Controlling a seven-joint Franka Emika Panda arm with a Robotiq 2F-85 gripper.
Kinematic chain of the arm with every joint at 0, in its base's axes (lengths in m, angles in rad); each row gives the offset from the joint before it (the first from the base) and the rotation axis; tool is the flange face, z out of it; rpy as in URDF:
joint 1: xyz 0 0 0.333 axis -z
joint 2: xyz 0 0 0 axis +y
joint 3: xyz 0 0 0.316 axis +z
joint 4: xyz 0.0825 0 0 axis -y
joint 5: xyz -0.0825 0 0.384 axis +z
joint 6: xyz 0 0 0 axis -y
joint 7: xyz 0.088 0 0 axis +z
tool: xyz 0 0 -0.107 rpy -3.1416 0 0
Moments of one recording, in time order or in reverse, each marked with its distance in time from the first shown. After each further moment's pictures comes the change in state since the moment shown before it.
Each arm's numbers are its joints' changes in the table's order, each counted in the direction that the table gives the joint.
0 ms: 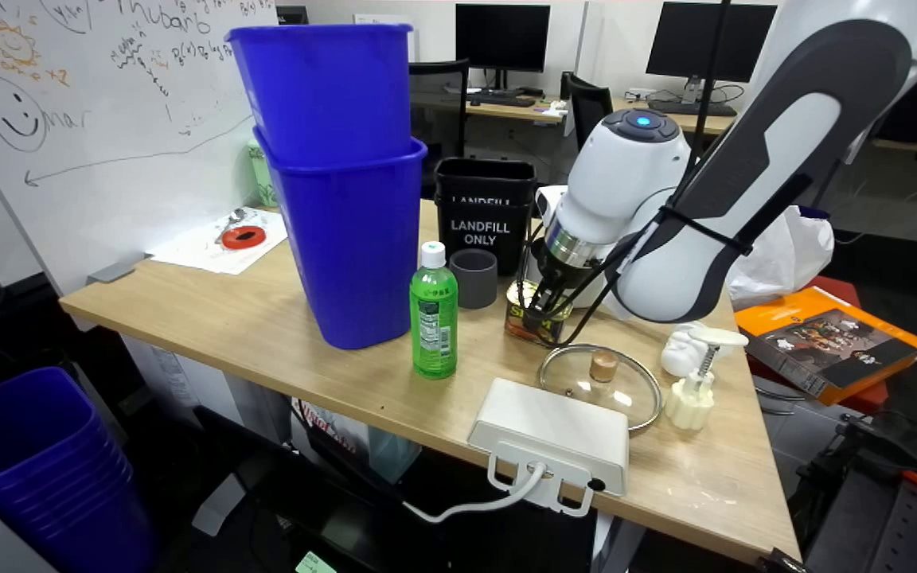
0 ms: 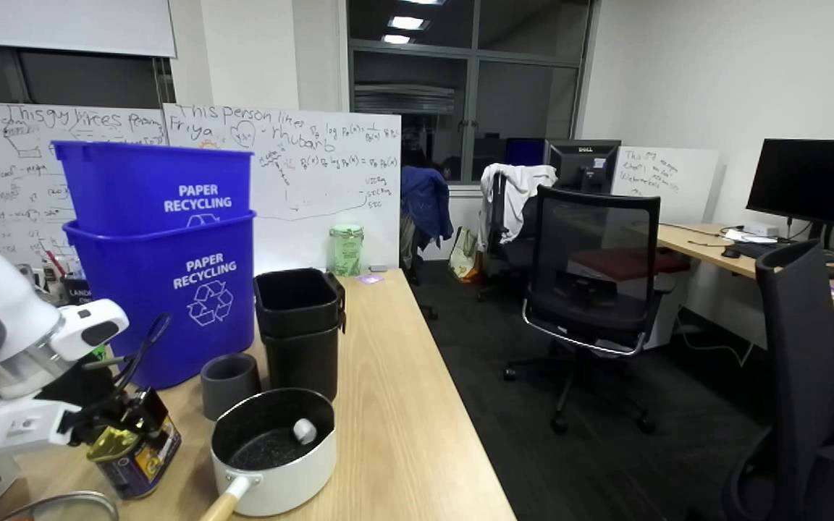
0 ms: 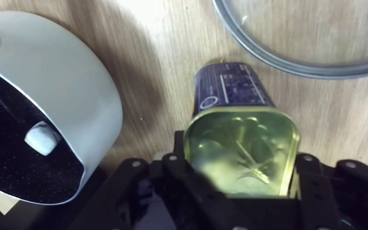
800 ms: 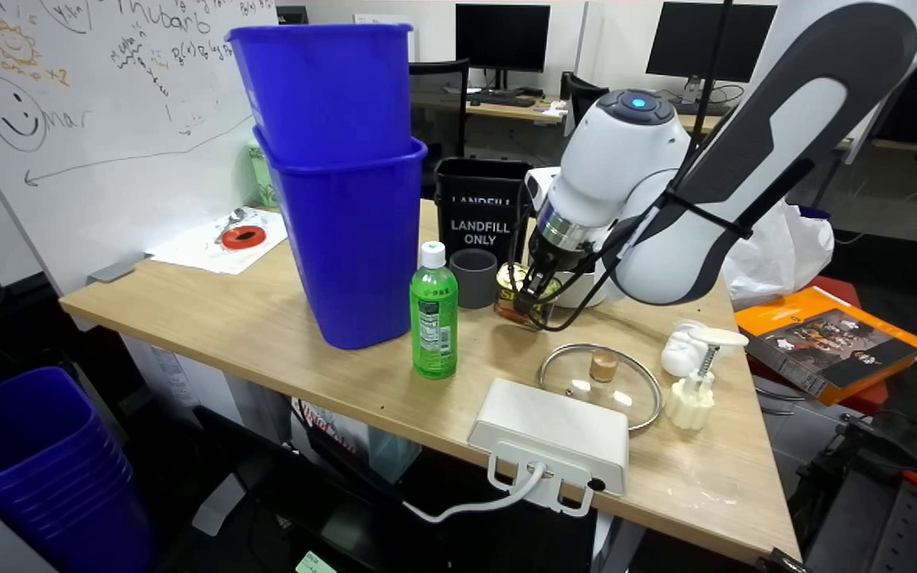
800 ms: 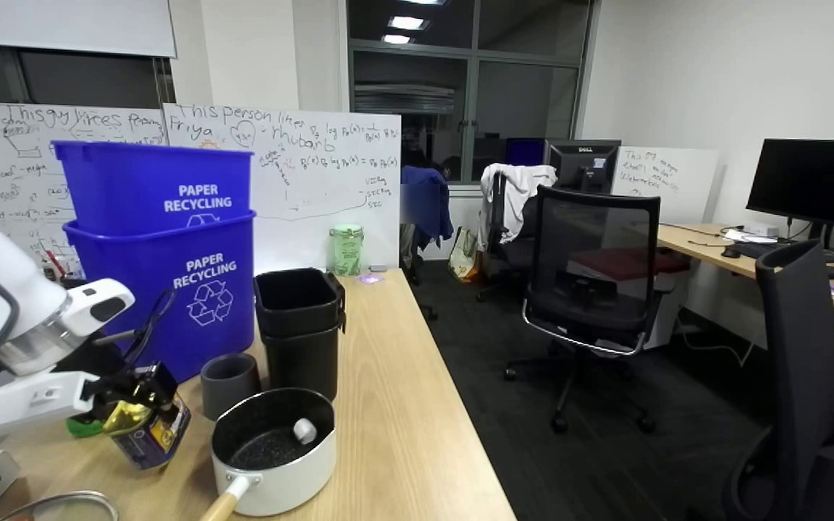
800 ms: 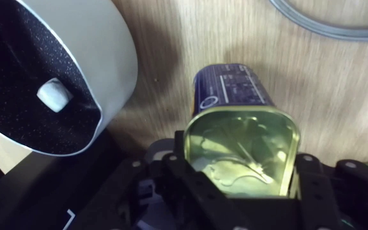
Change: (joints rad) arm -0.003 -0.014 -0.023 0.041 -0.089 -0.004 -0.003
